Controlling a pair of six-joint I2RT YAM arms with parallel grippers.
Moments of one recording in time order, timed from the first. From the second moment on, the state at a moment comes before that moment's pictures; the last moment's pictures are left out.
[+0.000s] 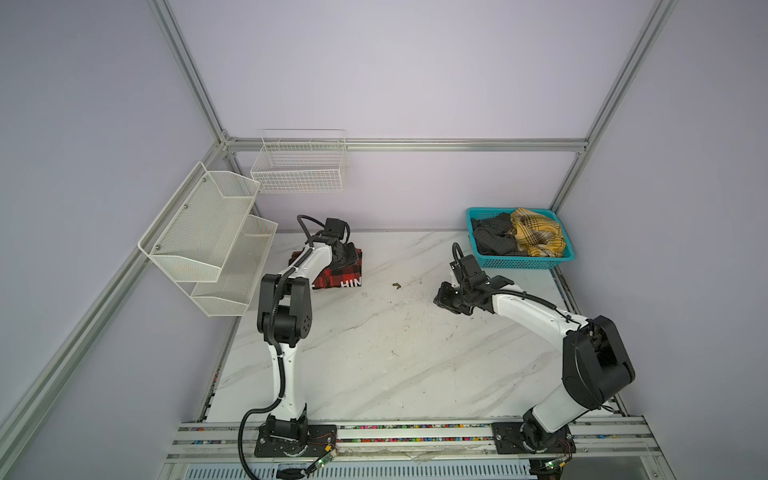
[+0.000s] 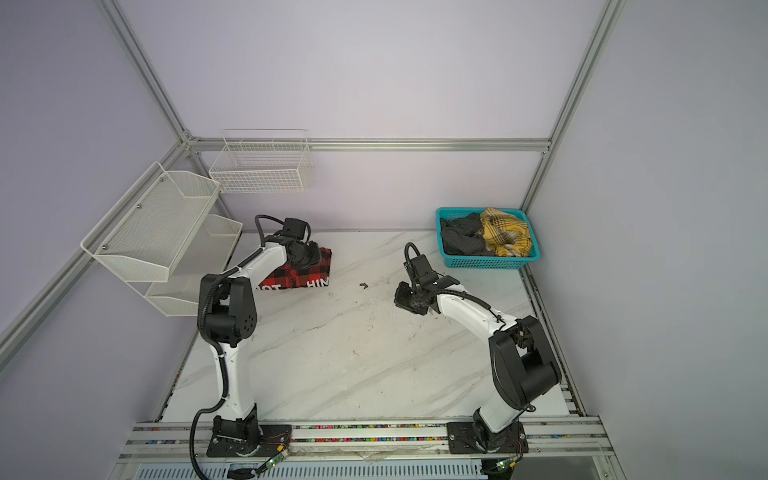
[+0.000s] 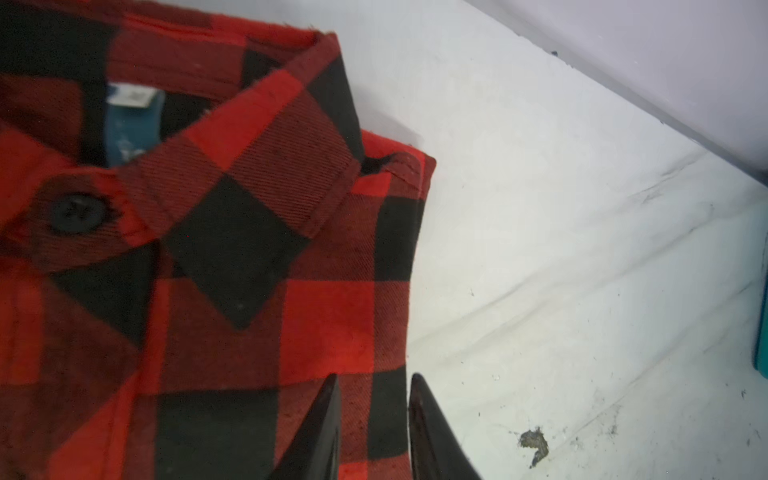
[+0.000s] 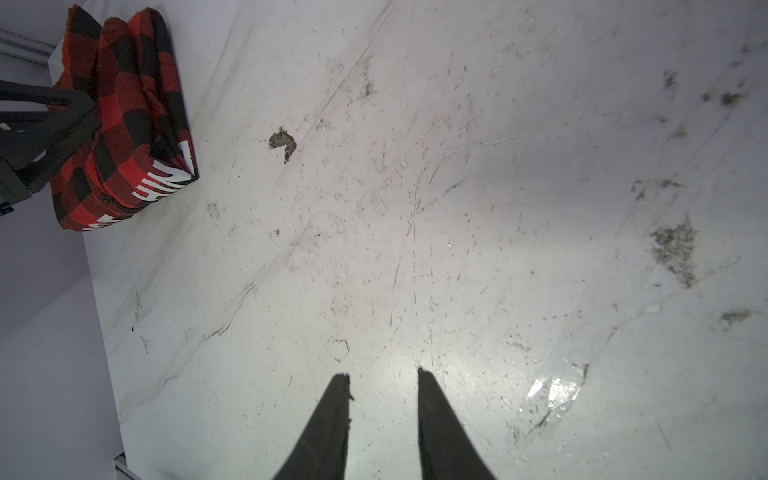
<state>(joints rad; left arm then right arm) -0.14 2.17 1.79 -0.62 0.09 -0.50 0.50 1.61 1.14 -0.49 -0.17 0.78</state>
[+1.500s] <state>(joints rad) -0.14 1.15 1.16 -0.40 -0.14 -0.32 0.49 1.21 1.05 -0.09 0.25 0.80</state>
